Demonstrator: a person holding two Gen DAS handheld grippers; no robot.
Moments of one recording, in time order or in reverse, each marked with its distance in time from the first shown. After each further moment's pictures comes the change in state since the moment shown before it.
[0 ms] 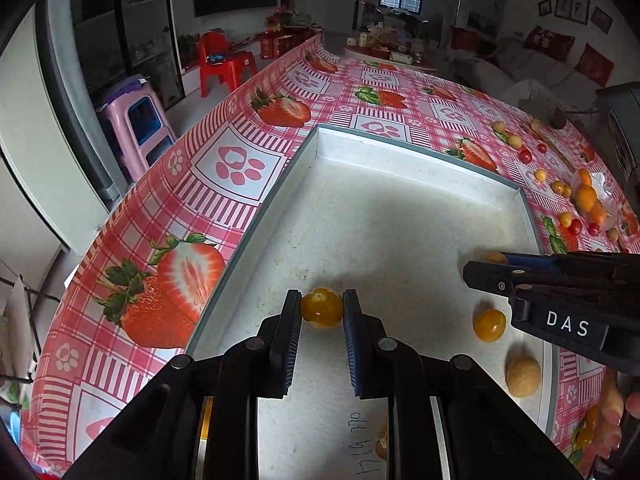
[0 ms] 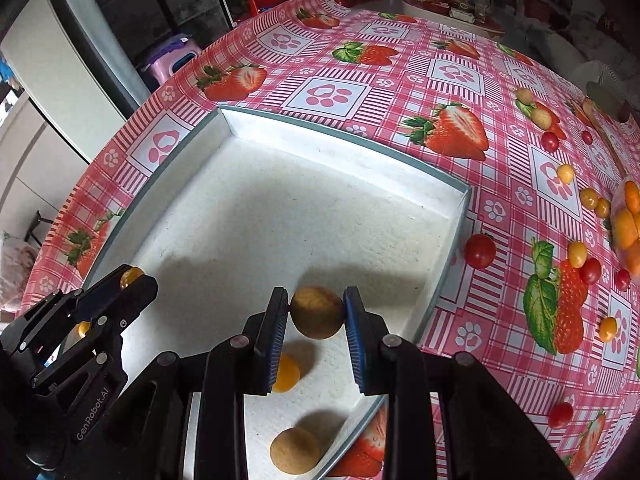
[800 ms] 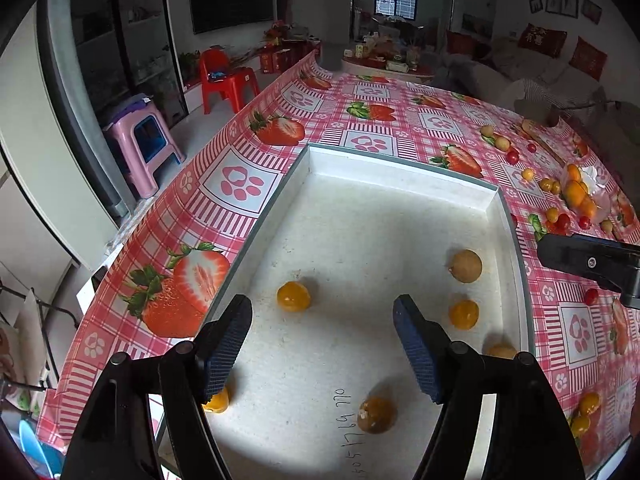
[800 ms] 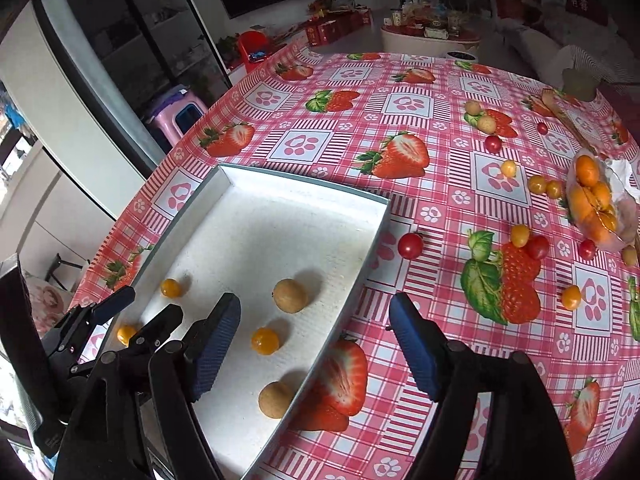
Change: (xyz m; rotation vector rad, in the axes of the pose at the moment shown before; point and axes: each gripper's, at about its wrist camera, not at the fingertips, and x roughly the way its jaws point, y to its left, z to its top) left arm -0.033 -0.018 -0.005 0.048 -0.053 0.026; right arm -0.071 -0.042 -0.026 0.111 -0.156 0.052
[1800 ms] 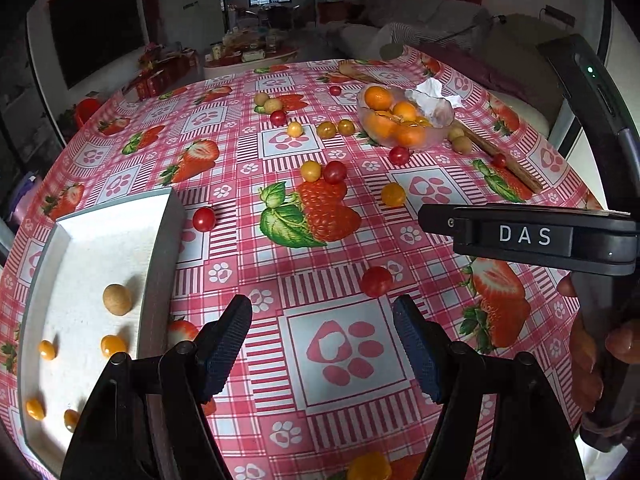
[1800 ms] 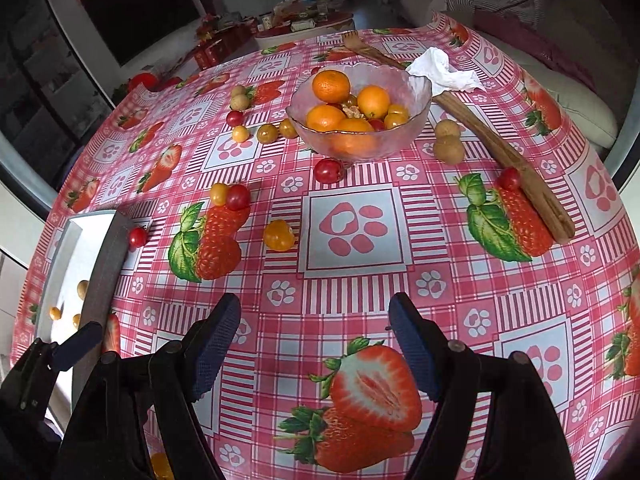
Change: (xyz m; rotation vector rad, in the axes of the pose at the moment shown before) left arm -0.004 -0.240 -0.012 0.316 0.050 -0.246; right arm -0.047 -0.210 -0.050 0.279 -0.030 -0.198
